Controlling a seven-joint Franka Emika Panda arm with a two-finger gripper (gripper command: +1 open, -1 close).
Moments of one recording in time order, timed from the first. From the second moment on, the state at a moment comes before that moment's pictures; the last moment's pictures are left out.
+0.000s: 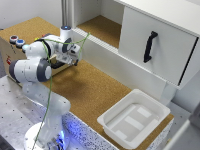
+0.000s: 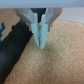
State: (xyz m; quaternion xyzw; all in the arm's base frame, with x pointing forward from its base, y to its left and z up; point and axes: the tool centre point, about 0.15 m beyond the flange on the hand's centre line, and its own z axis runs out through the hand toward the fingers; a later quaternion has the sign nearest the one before) arm 0.352 0.236 0.320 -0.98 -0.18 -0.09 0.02
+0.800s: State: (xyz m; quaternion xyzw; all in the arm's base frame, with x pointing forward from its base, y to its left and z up) arm 0.371 0.298 0.329 -0.97 -0.19 -0.11 0.07
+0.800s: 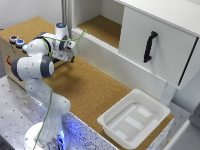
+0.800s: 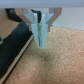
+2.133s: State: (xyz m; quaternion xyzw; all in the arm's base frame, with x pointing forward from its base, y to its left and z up) arm 0.370 0.257 0.394 -0.98 -0.15 -0.14 0.03
